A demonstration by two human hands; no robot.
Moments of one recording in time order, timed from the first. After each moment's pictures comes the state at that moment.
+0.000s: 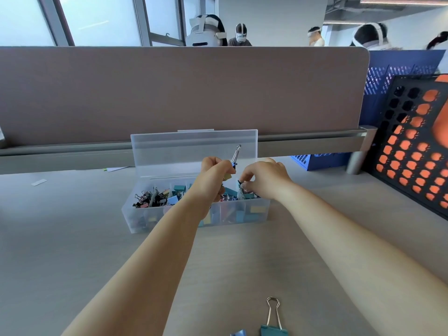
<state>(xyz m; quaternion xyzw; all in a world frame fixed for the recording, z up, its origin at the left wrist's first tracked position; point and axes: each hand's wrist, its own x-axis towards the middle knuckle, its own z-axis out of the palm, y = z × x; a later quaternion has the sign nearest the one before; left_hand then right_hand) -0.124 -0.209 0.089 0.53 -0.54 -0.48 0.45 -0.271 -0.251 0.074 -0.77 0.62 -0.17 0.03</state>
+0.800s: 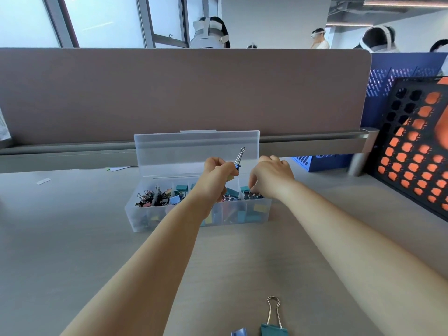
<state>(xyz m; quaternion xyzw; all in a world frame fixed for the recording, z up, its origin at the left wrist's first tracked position) -0.123 -0.205 0.092 0.54 -0.55 -0.47 0.43 -0.271 -0.255 0.075 -0.76 0.65 -0.09 -0.05</state>
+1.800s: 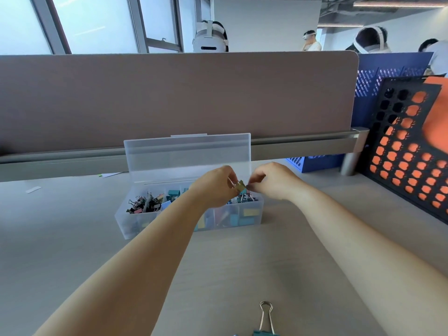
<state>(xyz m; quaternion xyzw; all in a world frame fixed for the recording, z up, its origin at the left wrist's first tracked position) -0.132 -0.234 0.086 0.55 -0.79 -0.17 0.19 -0.297 -0.227 0.090 -0.73 0.62 -0.22 0.16</state>
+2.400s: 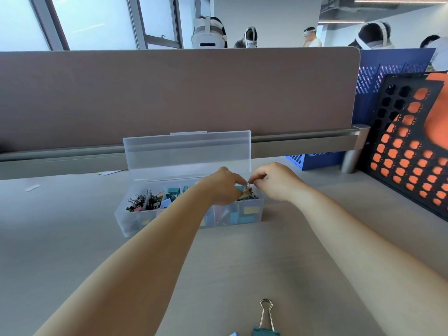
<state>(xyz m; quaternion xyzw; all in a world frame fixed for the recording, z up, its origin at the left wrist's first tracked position) -0.143 -0.249 0.081 0.55 -0.82 -0.14 0.08 -0.298 -0.225 0.084 -0.73 0.62 -0.24 0.15</state>
